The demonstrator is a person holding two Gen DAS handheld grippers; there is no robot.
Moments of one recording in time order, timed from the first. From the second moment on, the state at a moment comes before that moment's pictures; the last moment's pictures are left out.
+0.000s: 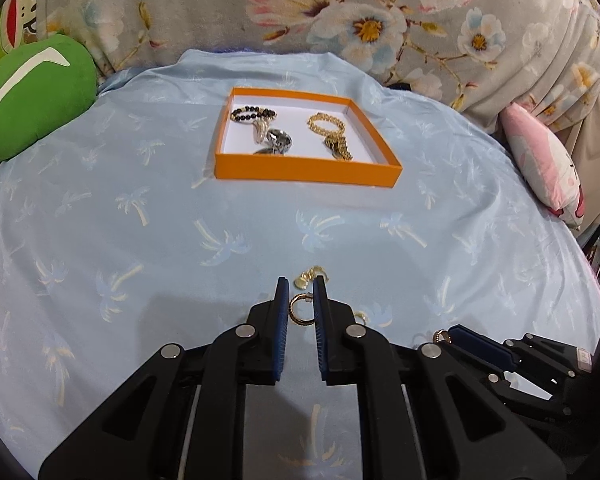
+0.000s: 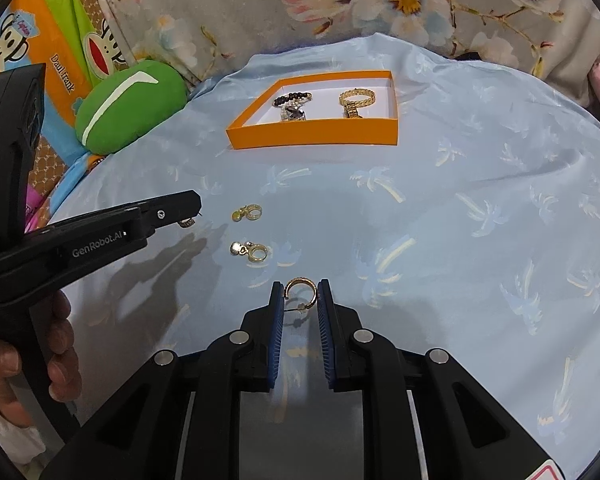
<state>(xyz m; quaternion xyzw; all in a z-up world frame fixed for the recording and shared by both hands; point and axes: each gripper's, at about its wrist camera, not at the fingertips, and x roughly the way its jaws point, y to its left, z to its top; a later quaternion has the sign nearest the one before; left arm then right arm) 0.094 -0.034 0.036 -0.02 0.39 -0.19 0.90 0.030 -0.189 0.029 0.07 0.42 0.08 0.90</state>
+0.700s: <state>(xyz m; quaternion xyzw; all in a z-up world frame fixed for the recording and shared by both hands) 0.259 -0.064 0.076 -0.03 0.34 -0.18 0.92 0.230 -0.208 0.087 0.07 0.35 0.07 0.93</state>
